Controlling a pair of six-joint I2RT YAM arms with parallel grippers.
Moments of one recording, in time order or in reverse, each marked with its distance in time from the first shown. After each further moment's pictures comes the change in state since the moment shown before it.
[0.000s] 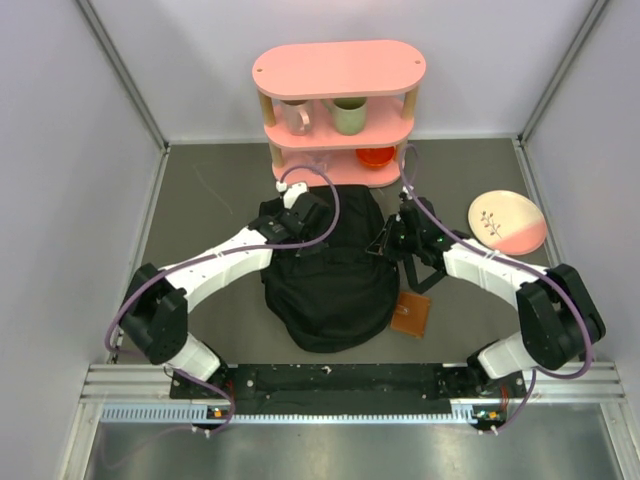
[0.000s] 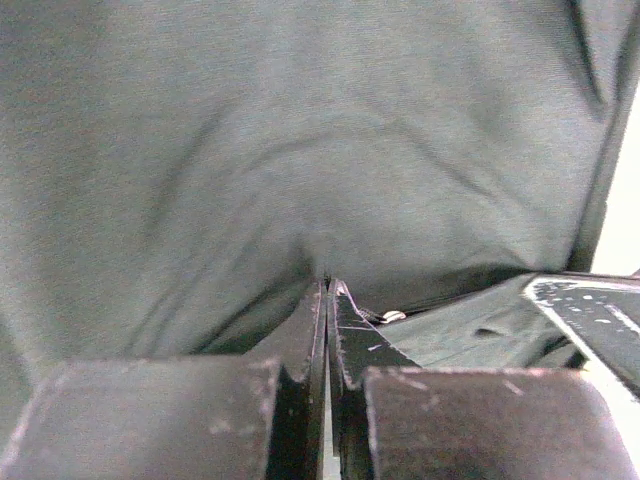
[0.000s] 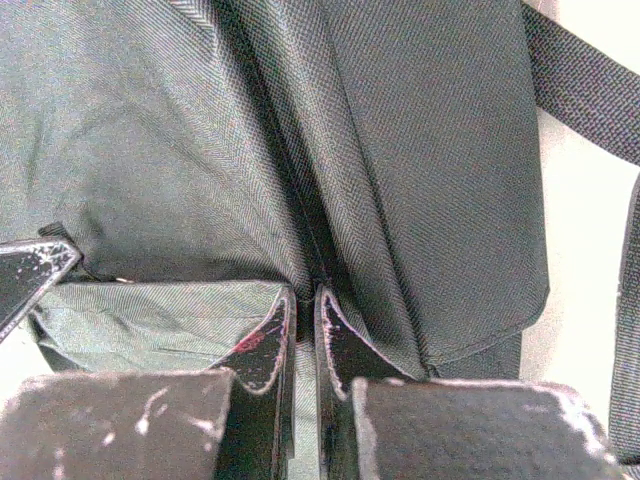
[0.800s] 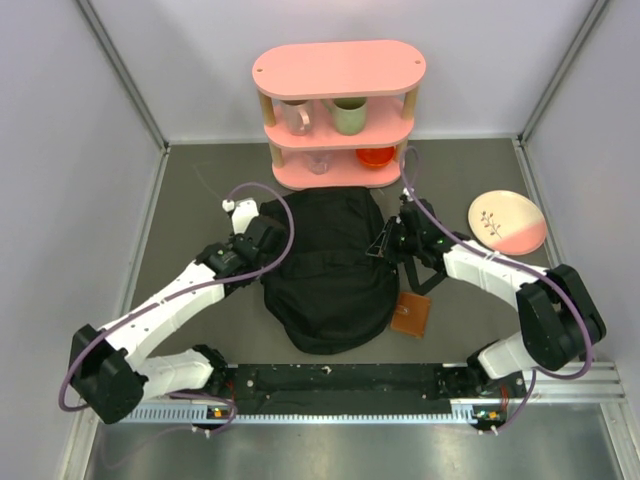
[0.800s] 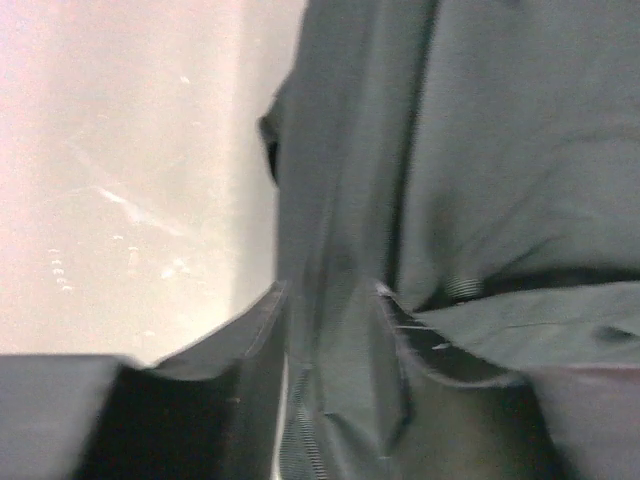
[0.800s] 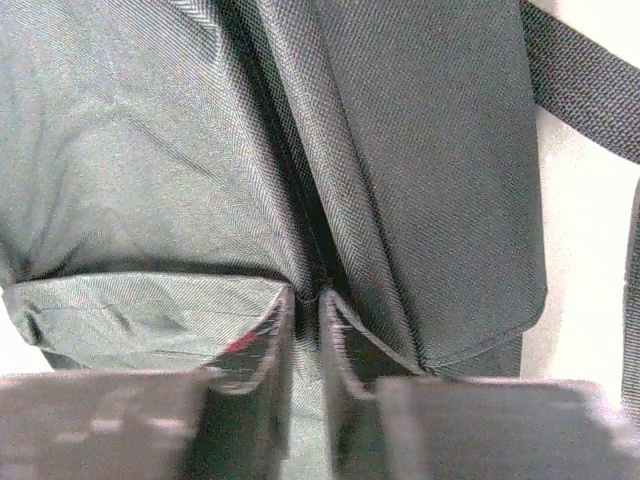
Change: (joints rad) left arm 0.067 -0.391 -0.245 -0.185 -0.225 0.047; right arm 0.006 -0.003 -0.019 0.012 -0.008 0.017
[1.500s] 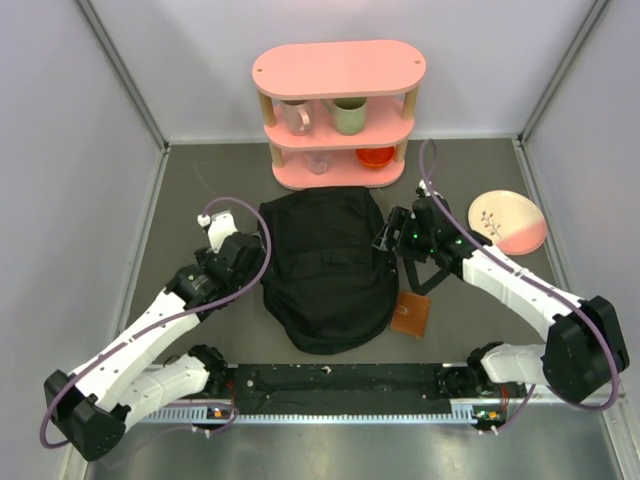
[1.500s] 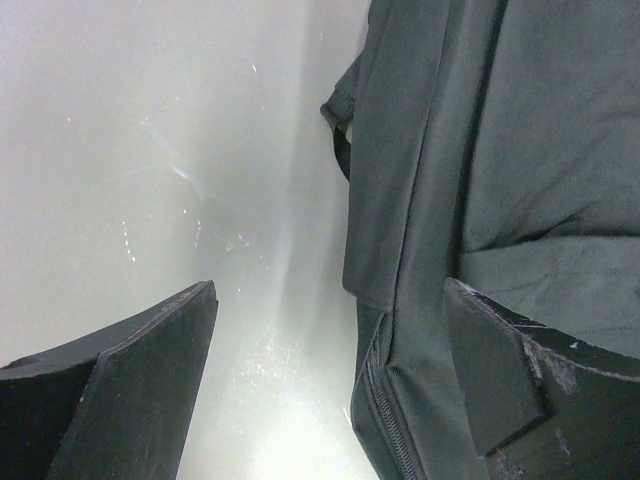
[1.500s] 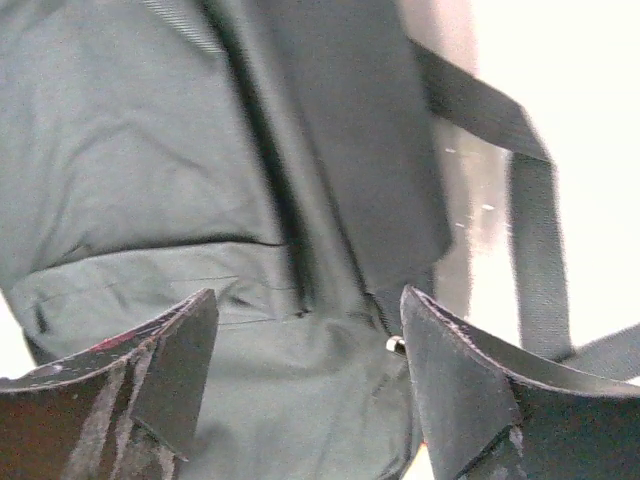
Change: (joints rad) left arm 0.024 -0.245 -0.086 -0.115 -0.048 0.024; right arm -0.007 -0.169 0.050 -0.190 0.106 -0.045
